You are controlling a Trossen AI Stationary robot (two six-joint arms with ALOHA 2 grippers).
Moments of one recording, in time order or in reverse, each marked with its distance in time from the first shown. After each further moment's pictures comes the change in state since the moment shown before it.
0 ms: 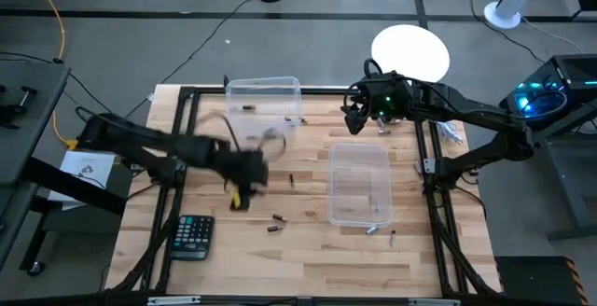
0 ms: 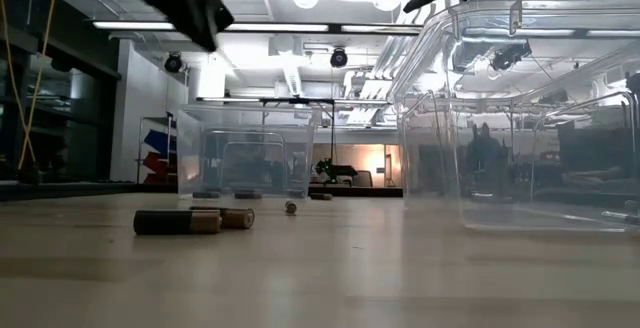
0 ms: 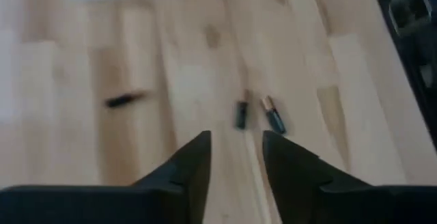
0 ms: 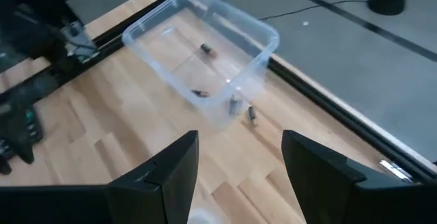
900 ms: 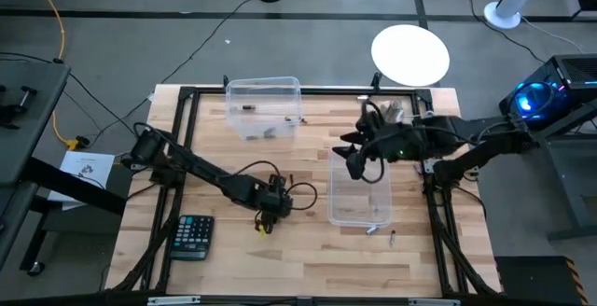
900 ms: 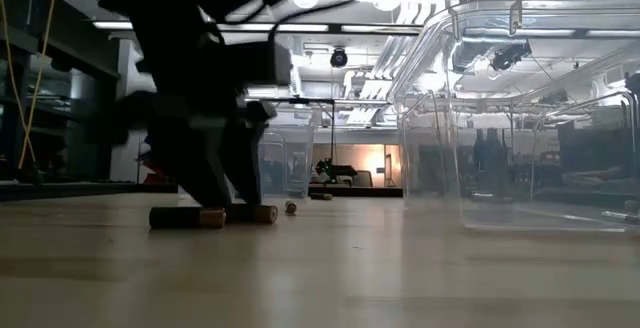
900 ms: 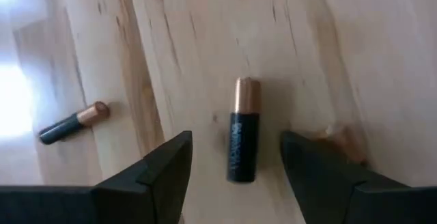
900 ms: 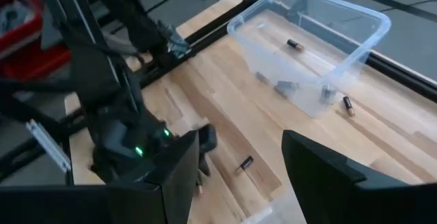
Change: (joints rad) left arm -0.096 0.506 -0.002 0.291 -0.269 0.082; right arm 0.431 0.007 0.000 0.068 0.201 0.279
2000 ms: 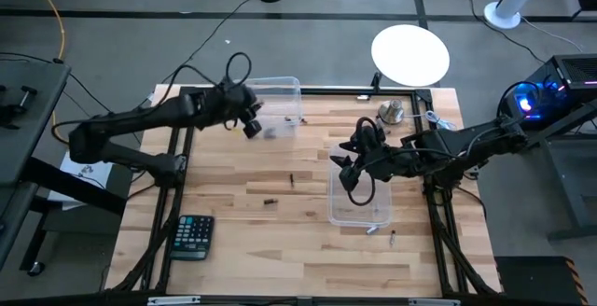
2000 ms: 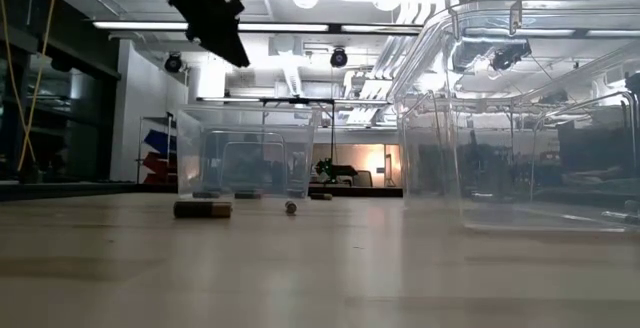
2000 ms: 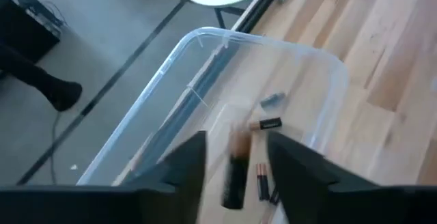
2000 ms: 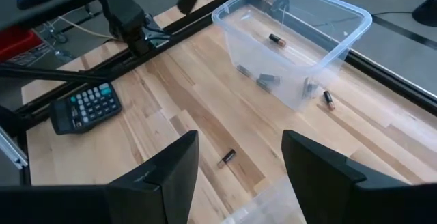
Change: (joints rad) left arm 0.647 -0.651 -0.002 -0.153 -0.150 0.011; right arm 0.079 0.067 0.000 -0.047 0.130 0.029
